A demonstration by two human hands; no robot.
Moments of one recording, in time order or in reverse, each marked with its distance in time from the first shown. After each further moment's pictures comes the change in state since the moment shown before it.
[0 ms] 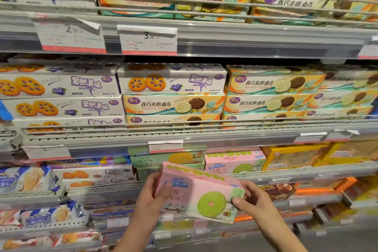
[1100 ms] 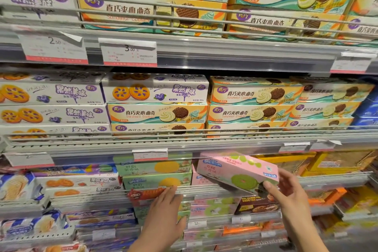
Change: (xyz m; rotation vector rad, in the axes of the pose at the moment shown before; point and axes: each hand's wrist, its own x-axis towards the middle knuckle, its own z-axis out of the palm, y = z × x) left_hand 0.016 -0.027 0.058 1.326 -0.316 0.158; right_hand -0.001 -0.041 -0.087 -0.030 0.483 -0.259
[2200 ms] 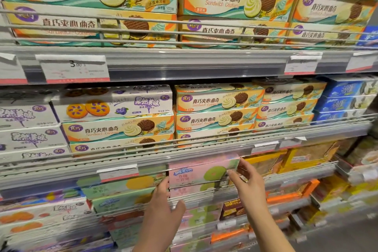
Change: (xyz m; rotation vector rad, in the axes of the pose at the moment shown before) left_hand 0.011 0.078 -0.043 -0.655 0.266 -0.089; right_hand 0.028 -0.003 0.036 -0.326 0.091 -0.063
